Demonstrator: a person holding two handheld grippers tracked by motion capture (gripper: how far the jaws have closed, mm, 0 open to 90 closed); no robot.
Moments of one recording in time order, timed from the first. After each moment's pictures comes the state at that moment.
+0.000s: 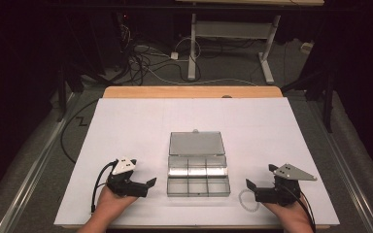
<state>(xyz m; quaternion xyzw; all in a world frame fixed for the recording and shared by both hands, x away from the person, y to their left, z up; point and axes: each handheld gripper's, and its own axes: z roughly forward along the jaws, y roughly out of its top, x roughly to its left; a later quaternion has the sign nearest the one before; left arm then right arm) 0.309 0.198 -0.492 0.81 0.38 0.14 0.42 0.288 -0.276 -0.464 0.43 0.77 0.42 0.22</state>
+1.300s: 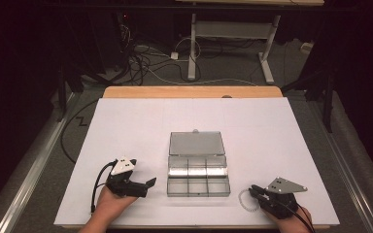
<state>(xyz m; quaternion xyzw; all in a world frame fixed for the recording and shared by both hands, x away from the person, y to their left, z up) 0.311 0.199 -0.492 0.81 0.39 0.13 0.43 0.266 -0.269 -0.485 0.38 0.83 0.36 0.19</state>
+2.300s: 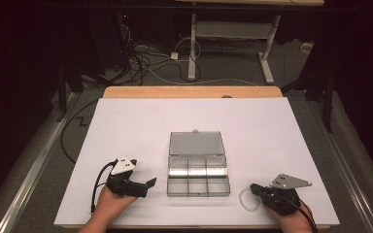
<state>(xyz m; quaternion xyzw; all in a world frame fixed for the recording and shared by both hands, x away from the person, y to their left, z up) 0.312 0.199 -0.492 0.81 0.38 0.13 0.43 0.274 -0.278 -0.479 0.39 0.82 0.39 0.16</state>
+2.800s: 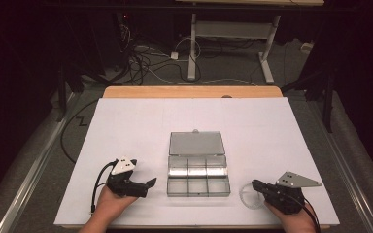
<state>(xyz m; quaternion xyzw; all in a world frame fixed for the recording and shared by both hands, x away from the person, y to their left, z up) 0.312 0.198 -0.492 0.81 0.38 0.13 0.43 0.270 -0.280 -0.462 0.39 0.80 0.43 0.16</state>
